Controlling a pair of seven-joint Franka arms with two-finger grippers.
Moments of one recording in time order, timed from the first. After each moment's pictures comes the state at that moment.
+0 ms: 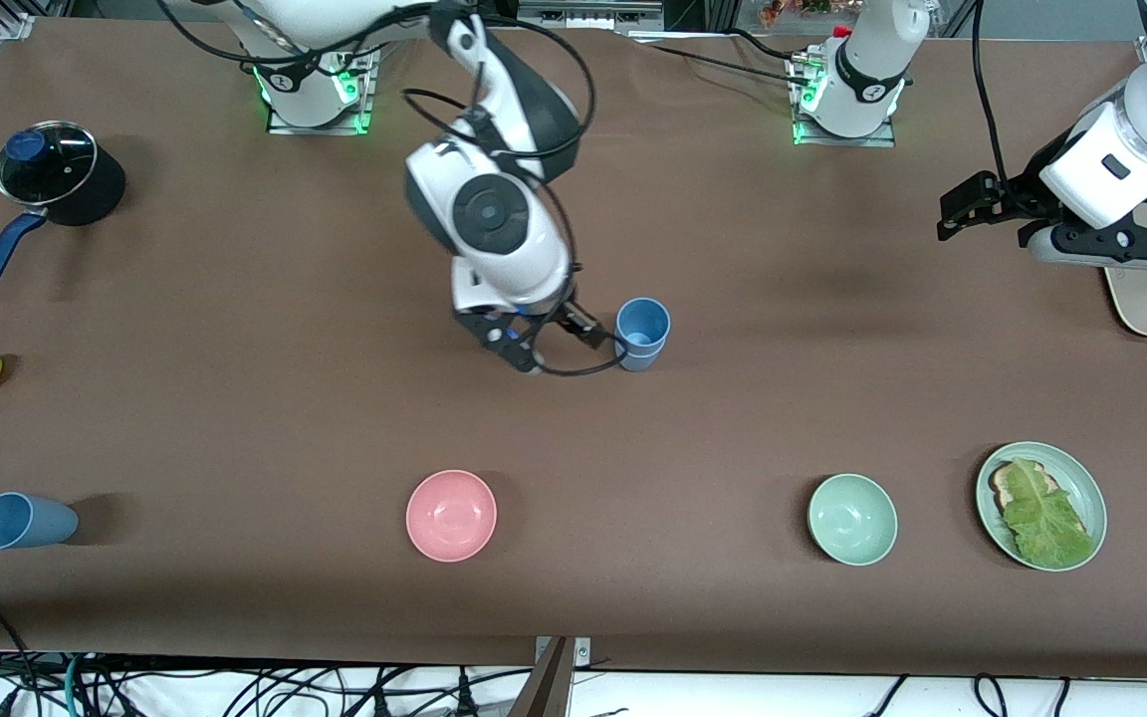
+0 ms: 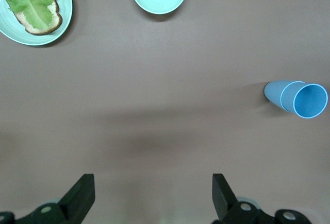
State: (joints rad) left arm -0.03 -0.04 -0.07 -1.71 -0.08 1.58 -0.06; right arm 0.67 0.68 -0.02 -1.17 0.19 1.75 1.24
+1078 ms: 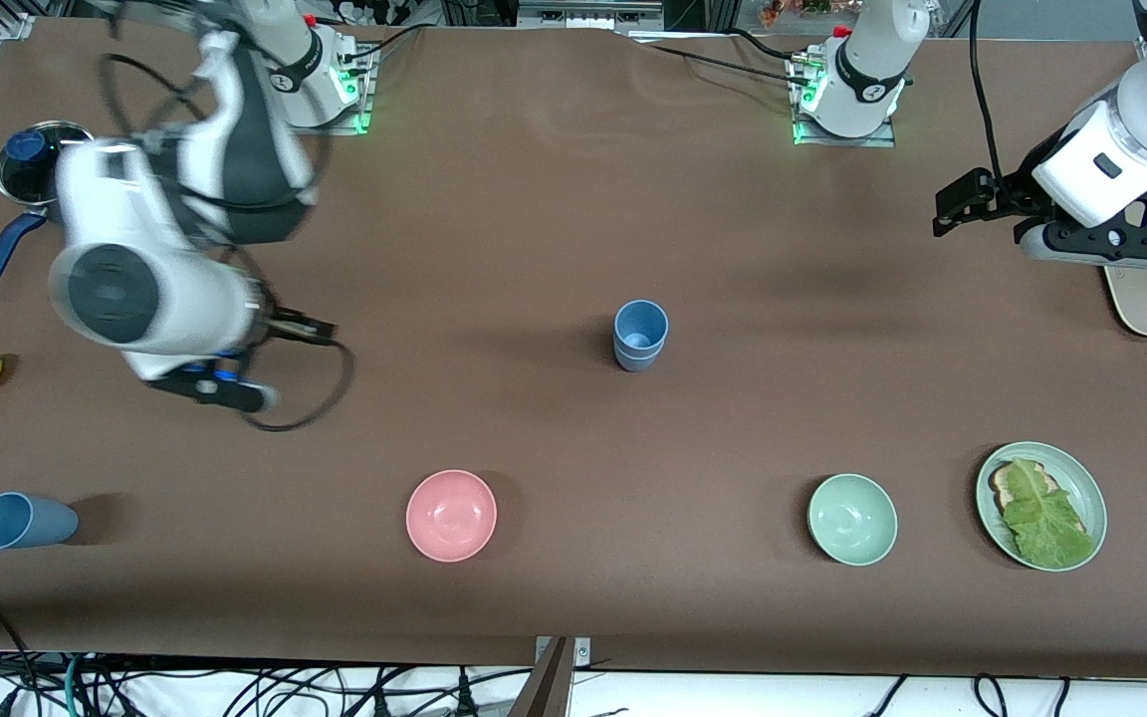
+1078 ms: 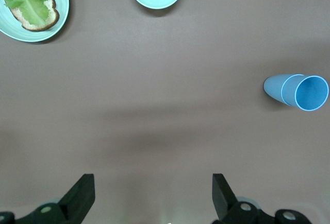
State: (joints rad) left arm -0.03 -0.04 -0.07 -1.71 -0.08 1.56 -0.06; right arm 0.44 0.43 -0.30 -1.34 0.08 1.45 0.34
